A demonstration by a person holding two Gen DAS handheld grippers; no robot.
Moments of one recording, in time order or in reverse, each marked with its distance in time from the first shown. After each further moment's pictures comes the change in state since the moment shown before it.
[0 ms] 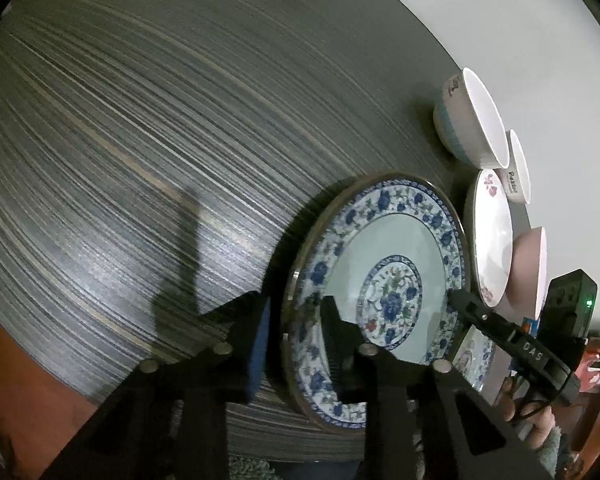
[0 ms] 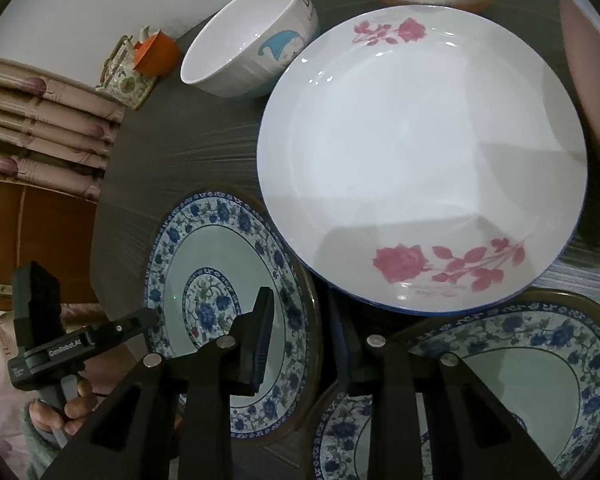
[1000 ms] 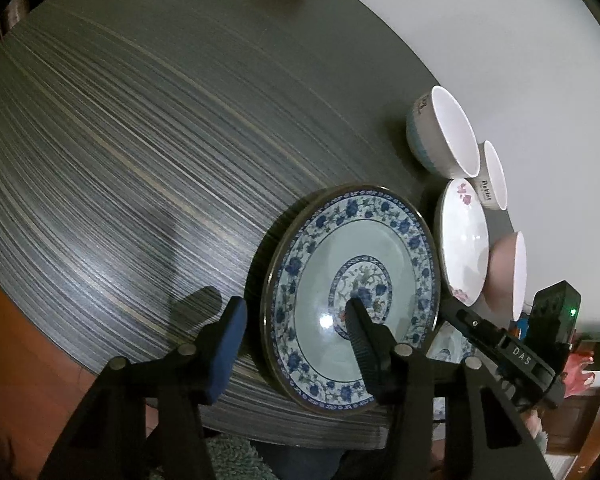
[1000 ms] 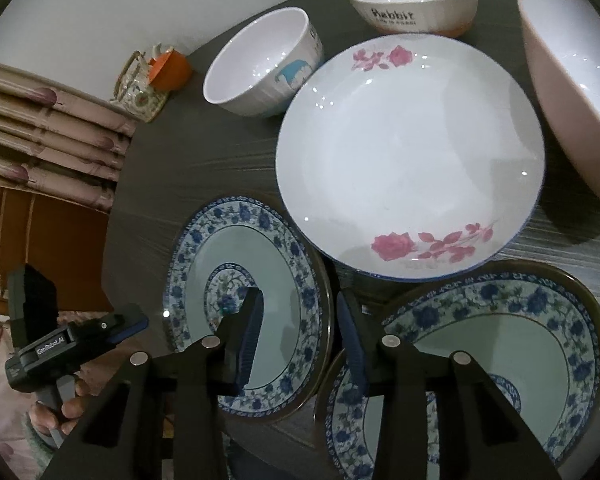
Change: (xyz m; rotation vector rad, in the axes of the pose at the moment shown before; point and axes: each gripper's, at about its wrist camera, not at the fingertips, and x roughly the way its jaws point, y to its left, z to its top) left arm -0.034 -0.008 -0.009 -0.009 -0.053 -0.024; right arm -0.030 0.003 -0.016 0.021 -0.045 0.008
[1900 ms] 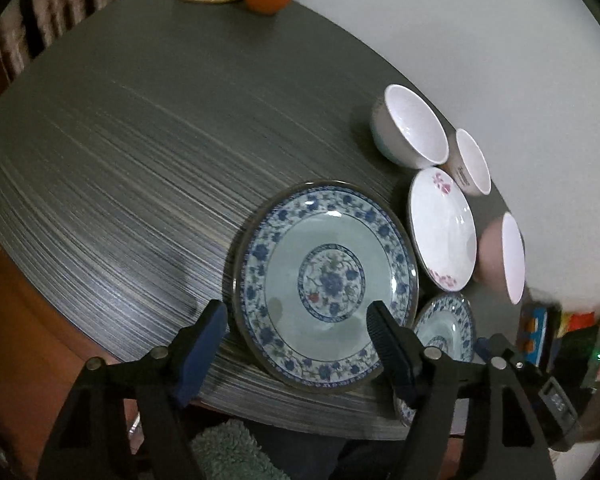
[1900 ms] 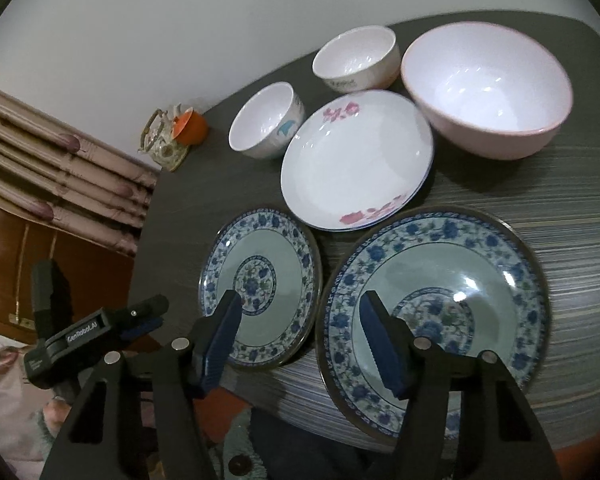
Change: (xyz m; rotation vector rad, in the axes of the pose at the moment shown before) left arm -0.025 -0.043 -0.026 0.066 -0.071 0.048; right arm -0.095 -0.007 -0.068 0.074 -0.211 0.044
